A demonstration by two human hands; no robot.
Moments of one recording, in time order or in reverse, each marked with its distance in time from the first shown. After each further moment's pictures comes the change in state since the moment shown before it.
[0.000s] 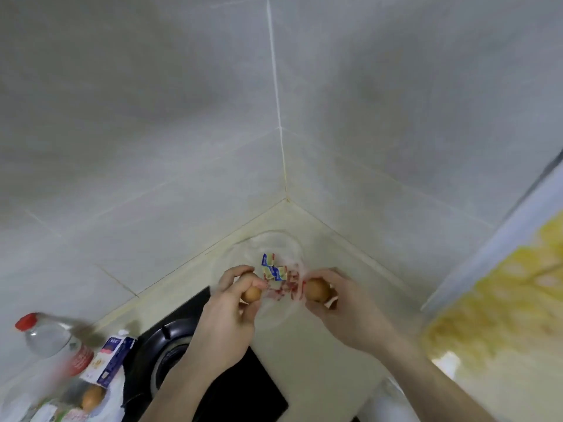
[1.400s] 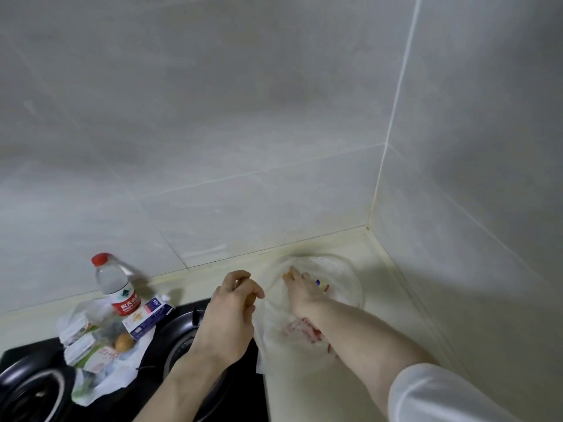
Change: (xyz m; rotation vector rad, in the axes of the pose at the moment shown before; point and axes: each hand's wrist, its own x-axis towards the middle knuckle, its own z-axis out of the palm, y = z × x) left_hand 0.059 -0.085 0.017 0.364 0.245 -0.386; right_hand 0.250 0.063 0.189 -0.774 -0.705 -0.256
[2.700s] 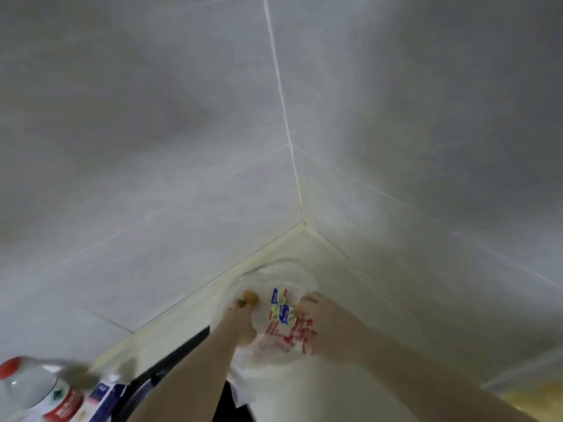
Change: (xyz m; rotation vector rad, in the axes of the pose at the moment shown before) left_hand 0.115 -0.031 0.155 0.502 -0.704 -0.064; right_hand -0.155 0.069 0.010 0.373 0.307 0.039
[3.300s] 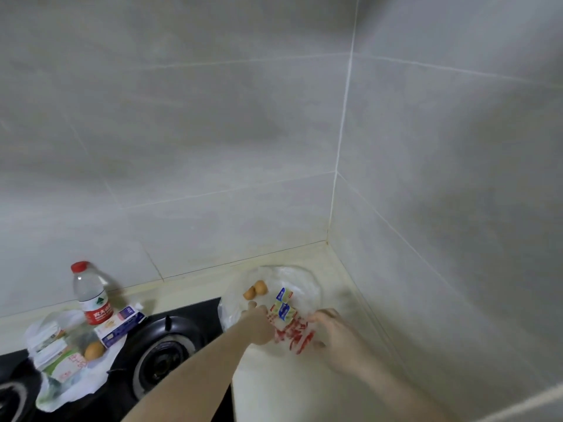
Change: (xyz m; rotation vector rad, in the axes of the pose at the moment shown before) left_hand -0.115 0.055 -0.002 -0.417 0.036 -0.146; right_hand -0.065 -0.015 -0.057 0.017 -0.123 -0.014
